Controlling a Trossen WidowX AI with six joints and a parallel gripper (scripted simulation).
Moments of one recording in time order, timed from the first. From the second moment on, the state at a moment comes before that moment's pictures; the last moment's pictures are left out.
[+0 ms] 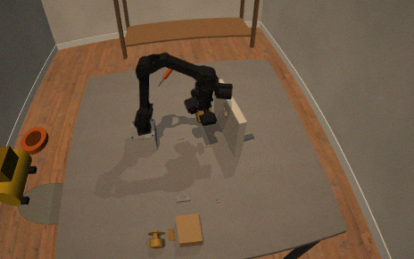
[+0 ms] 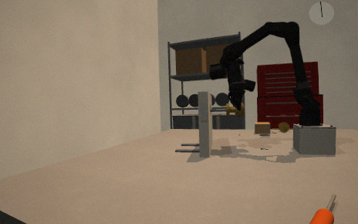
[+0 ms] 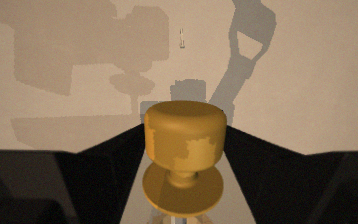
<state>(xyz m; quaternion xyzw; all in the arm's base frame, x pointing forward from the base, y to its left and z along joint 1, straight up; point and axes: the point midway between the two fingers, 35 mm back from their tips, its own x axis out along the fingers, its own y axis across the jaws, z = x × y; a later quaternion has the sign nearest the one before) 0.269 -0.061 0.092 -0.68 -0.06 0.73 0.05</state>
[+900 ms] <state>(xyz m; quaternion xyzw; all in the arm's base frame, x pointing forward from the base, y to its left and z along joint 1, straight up) 0.268 -0.061 0.092 -0.68 -0.06 0.73 0.05</state>
